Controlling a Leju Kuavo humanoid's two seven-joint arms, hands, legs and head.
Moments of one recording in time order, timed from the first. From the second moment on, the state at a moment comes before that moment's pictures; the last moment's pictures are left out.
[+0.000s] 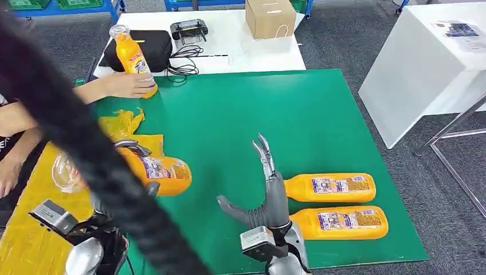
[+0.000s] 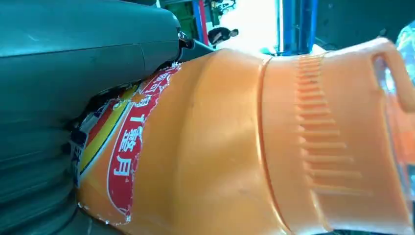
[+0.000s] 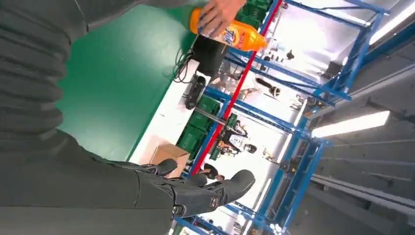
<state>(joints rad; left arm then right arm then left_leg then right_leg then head) -0.07 -0.05 -0.26 -1.72 0.06 -0.11 -0.52 0.04 0.13 0.48 -1.63 0.46 -0.52 -0.48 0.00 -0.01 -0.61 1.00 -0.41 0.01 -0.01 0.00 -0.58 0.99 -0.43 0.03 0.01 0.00</state>
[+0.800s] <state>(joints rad) -0.07 -0.05 -0.27 -1.70 0.05 -0.10 -0.52 0.04 0.13 0.48 -1.63 0.46 -0.52 -0.47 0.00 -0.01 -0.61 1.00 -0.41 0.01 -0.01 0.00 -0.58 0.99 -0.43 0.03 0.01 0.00</state>
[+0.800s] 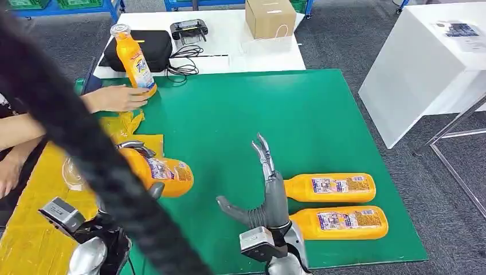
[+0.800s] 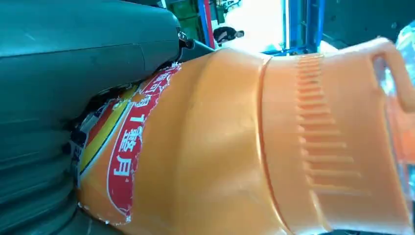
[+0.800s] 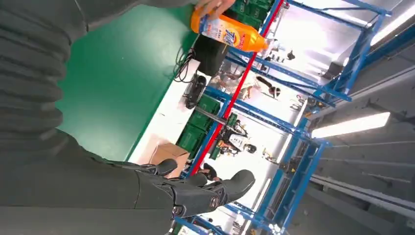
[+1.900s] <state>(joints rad) -0.06 -0.05 -0.29 -1.70 0.03 -0.08 -0.51 0.08 0.12 0.47 -1.64 0.47 -0.50 -0.47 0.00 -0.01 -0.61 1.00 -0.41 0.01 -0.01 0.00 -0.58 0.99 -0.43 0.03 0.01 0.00</state>
